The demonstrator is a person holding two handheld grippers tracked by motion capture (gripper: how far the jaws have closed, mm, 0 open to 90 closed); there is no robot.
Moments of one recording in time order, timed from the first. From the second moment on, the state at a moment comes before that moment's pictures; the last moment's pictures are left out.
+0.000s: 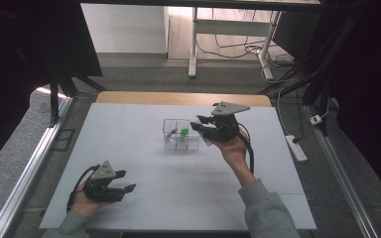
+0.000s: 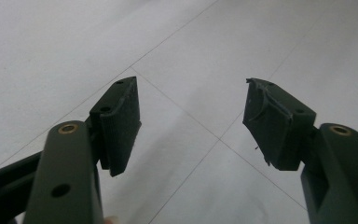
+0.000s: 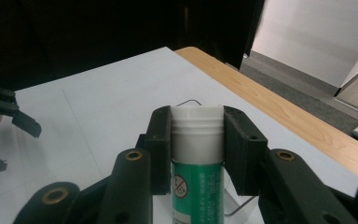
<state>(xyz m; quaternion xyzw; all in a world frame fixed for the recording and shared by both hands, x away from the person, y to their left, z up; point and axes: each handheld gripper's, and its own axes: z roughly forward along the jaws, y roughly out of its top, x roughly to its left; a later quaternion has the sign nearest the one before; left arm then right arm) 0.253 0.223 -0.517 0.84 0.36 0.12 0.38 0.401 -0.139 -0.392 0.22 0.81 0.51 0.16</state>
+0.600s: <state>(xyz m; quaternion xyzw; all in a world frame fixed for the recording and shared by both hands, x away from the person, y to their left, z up) 0.253 0.225 -0.517 0.84 0.36 0.12 0.39 0.423 -0.127 -0.401 0.24 0.81 0.52 0.16</state>
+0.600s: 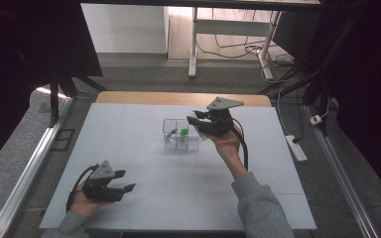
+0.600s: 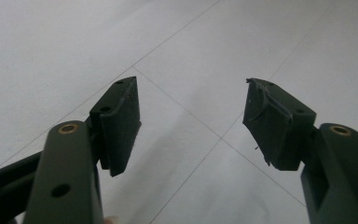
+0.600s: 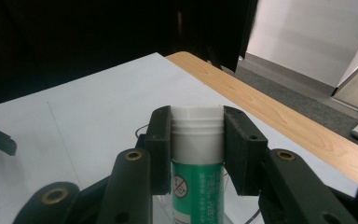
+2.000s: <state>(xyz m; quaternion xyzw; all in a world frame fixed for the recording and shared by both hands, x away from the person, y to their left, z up) 0.253 0.226 -0.518 0.84 0.36 0.12 0.38 0.461 -0.109 -0.421 0.27 0.79 0.53 0.16</state>
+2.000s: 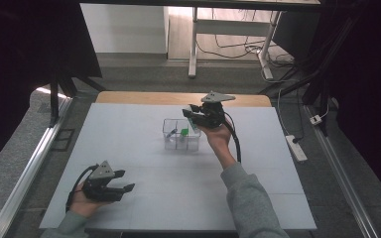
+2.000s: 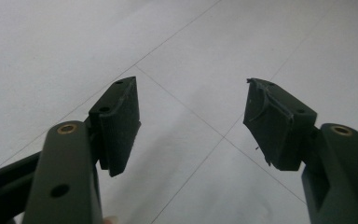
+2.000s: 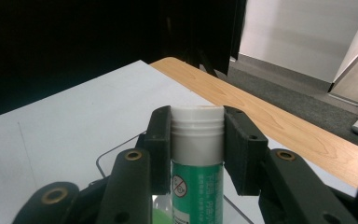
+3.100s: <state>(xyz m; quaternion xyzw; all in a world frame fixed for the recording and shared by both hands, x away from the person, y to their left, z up) 0.254 0.226 -0.518 0.84 0.36 0.13 0.38 0.438 -0.144 -0.425 0.28 0.80 0.51 0.14</state>
